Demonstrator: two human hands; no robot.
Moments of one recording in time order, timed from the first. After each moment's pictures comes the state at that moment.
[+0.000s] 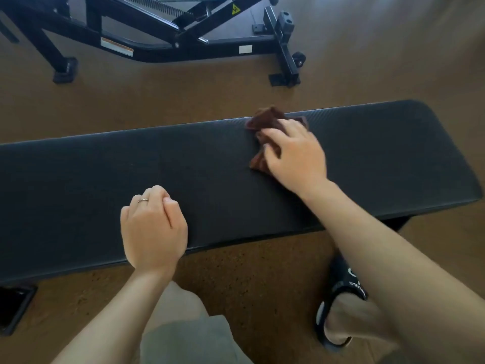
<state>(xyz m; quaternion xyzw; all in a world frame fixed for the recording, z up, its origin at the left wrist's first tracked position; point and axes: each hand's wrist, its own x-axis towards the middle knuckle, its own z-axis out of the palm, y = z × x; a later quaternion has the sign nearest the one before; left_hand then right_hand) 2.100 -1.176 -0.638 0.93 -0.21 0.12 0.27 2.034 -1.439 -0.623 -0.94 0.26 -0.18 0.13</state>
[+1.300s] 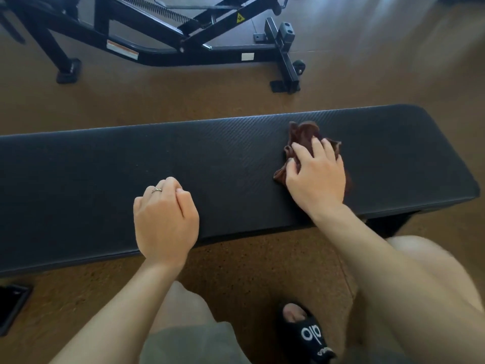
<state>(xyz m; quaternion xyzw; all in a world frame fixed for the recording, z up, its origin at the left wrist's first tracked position) 2.103 -1.171 -0.640 0.93 -0.22 0.12 0.27 1.995 -1.411 -0.621 -0.91 0.39 -0.10 0.09</state>
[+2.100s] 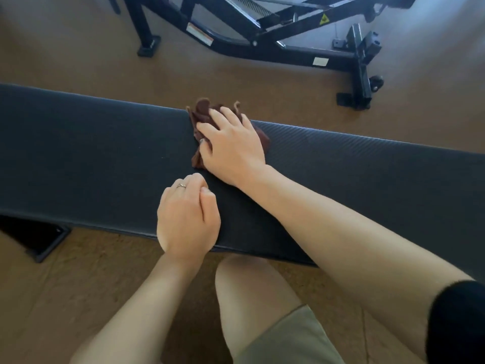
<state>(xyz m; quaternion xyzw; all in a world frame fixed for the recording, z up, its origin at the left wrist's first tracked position) 2.101 -1.174 -0.640 0.93 -0.14 0.15 0.31 2.176 -1.312 -0.626 -0.99 -0.03 -0.10 0.11</state>
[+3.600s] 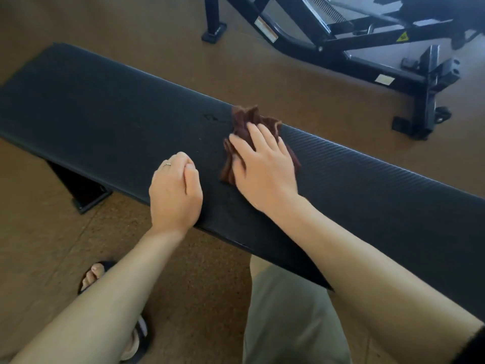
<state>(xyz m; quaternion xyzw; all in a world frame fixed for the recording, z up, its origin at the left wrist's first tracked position) 2.143 -1.096 -0.628 0.93 -0.02 0.14 0.35 2.156 -1.270 -0.619 -0.99 -0.06 -0.09 0.13</state>
